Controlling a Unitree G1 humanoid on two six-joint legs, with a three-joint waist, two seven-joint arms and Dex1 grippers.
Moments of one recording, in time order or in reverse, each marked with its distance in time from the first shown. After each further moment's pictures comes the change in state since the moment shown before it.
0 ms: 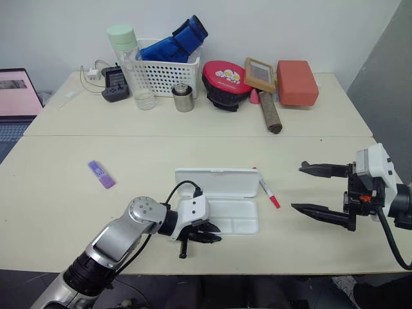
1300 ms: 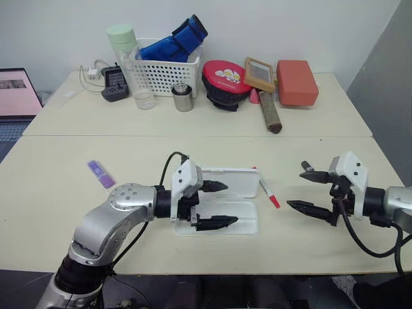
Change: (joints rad) left arm -0.054 -0.081 0.309 -0.234 -0.380 0.227 0.199; right arm -0.049 0.006 0.202 0.067 -0.135 0.125 -0.226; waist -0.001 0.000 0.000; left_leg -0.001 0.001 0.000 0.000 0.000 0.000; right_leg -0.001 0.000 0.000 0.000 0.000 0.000
